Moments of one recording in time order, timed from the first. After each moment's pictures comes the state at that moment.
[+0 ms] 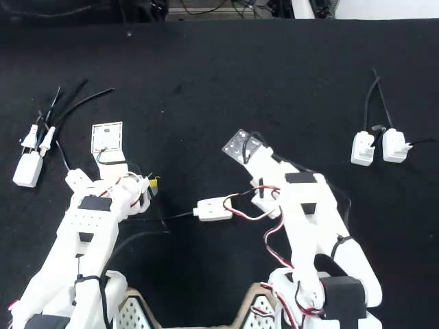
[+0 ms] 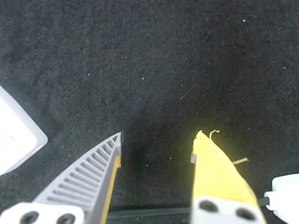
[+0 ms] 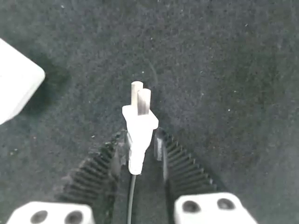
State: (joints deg) left arm -1.0 -38.8 71.6 30.6 7.7; right arm -2.2 -20.9 61.3 41.4 45.7
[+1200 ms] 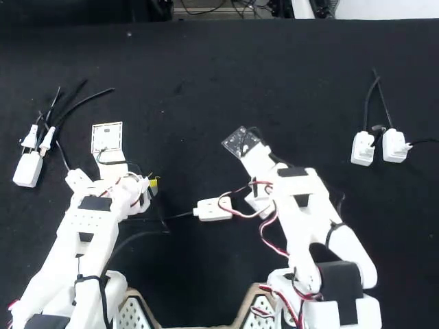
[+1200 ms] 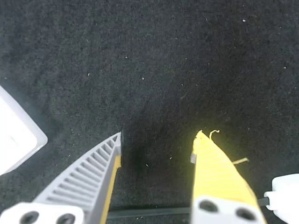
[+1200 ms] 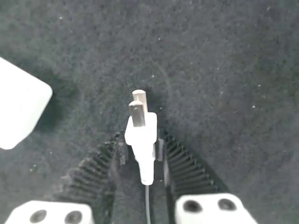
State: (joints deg) left arm -1.0 -38.8 71.6 30.6 7.7; right arm -4.7 -13.7 58.2 42.6 35.6
